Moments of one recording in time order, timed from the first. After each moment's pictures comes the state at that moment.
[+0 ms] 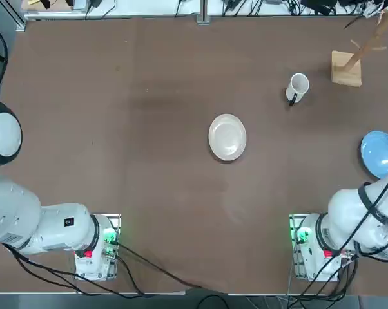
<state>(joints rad) -0.48 0.51 0.00 -1.16 0.41 1.70 0.05</state>
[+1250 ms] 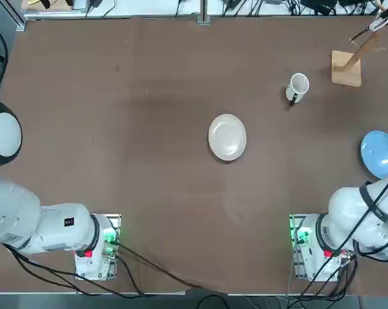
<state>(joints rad) -0.55 0.54 0.00 -1.18 0.41 1.68 0.03</state>
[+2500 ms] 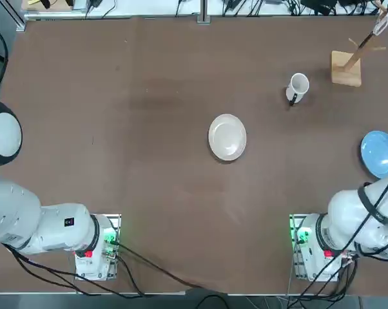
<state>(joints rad) -0.37 0.48 0.03 -1.11 0.18 1.64 0.00</state>
